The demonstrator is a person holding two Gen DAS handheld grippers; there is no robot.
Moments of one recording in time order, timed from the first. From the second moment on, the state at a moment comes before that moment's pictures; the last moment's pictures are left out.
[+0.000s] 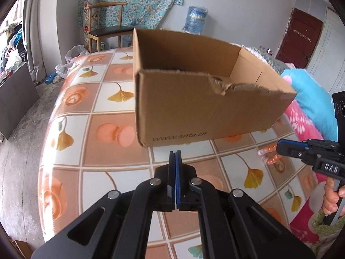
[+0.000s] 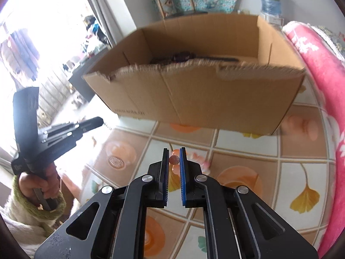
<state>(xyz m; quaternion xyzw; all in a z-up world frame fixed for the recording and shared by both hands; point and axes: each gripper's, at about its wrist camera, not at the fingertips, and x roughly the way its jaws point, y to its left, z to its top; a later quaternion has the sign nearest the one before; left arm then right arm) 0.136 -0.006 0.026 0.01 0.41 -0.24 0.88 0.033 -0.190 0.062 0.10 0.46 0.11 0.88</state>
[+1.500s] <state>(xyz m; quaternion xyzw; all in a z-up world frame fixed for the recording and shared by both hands) 0.257 -0.050 0.082 0.02 0.44 -0.27 0.86 0.173 -0.255 0.101 0.13 0.48 0.15 0.85</state>
